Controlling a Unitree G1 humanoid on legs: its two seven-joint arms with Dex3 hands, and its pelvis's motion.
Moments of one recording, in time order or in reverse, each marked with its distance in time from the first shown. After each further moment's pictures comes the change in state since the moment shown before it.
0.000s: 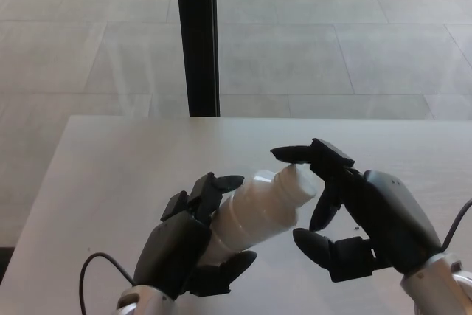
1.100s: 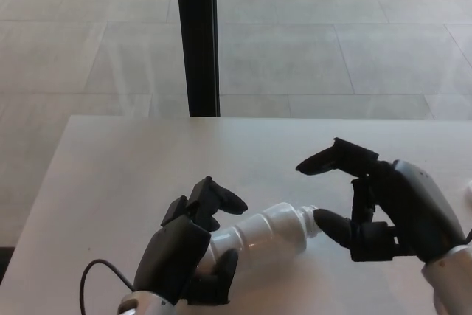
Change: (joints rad) left_arm 0.025 -0.008 0.003 -0.003 -0.015 -0.017 0.000; right_arm -0.010 -0.003 -0.116 0.027 0.008 0.017 -0.011
